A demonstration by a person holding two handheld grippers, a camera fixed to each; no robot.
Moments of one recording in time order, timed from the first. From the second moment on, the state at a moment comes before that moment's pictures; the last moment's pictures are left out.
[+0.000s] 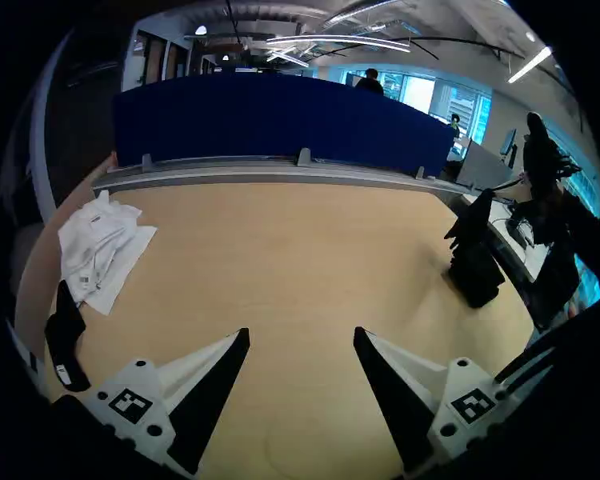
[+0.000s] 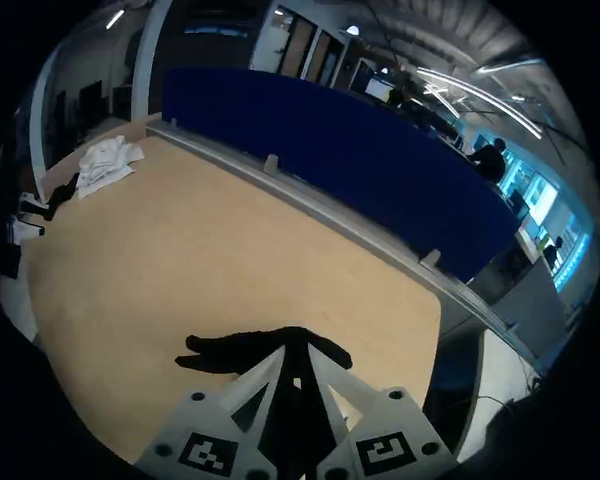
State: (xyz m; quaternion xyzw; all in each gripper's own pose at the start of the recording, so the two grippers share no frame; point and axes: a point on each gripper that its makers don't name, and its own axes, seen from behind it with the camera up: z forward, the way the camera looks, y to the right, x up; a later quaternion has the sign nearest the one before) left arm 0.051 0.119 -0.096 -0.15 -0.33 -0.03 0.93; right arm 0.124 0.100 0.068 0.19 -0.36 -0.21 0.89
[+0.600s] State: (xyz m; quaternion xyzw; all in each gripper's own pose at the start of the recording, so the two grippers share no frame) left arm 0.051 0.129 -0.103 -0.16 -0.33 -0.02 0.93; right arm 0.100 0.150 0.018 0.16 -0.39 -0.20 0.89
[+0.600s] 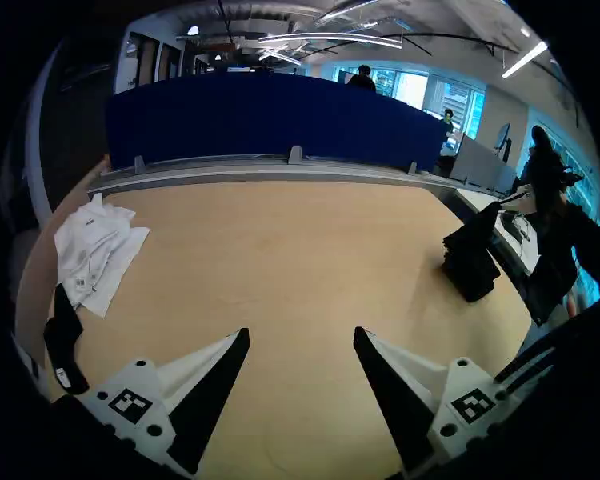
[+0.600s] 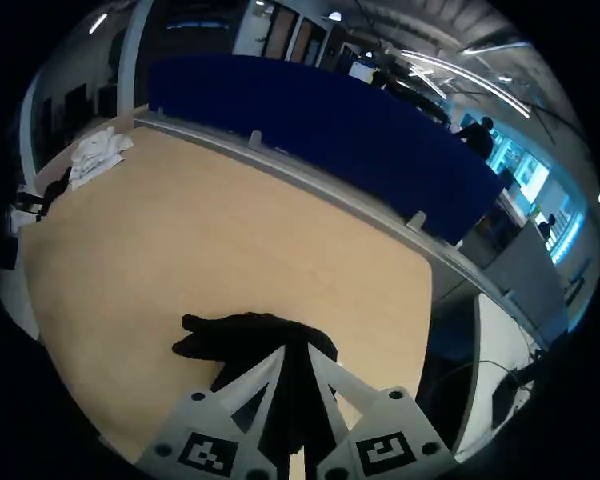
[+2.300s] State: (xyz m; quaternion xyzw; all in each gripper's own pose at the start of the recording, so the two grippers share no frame) left arm 0.048 0.135 -0.111 -0.17 -0.34 0.00 0.92; right arm -0.045 0.220 -0.099 0.07 -0.51 -0.12 0.85
